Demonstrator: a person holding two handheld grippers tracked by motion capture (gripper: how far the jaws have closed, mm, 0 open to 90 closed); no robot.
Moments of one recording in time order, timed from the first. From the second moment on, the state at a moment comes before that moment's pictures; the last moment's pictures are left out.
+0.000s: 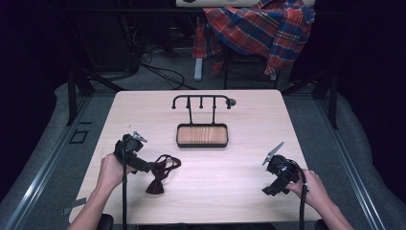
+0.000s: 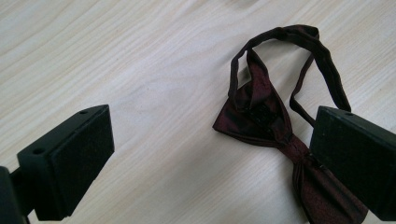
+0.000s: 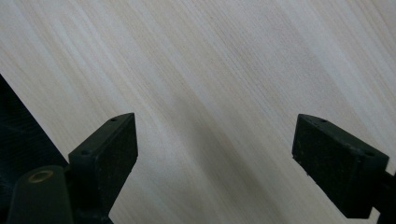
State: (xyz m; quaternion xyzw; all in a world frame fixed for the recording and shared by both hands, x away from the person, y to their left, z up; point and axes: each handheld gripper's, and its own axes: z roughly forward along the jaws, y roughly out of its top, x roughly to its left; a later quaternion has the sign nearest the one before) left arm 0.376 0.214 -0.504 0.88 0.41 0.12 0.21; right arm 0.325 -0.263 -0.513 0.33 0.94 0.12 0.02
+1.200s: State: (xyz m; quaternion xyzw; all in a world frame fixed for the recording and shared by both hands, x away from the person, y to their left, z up) left arm 0.411 0.168 -0.528 0.90 0.37 0.09 0.20; right arm 0.329 -0.259 -0.517 0.33 0.94 0.11 0.01
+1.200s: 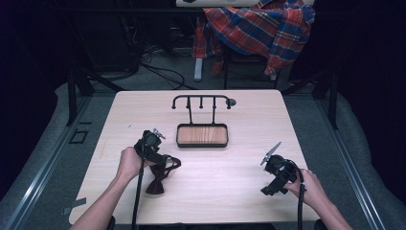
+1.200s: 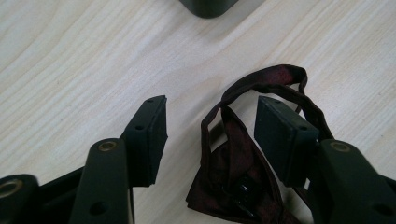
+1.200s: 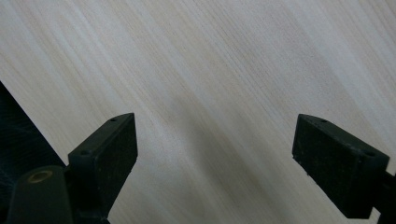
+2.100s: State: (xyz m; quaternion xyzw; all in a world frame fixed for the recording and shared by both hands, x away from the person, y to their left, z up) left arm 0.418 0.147 -0.544 0.93 0.34 0.07 0.15; right arm 0.329 -0.260 -0.516 0.32 0.94 0.10 0.01
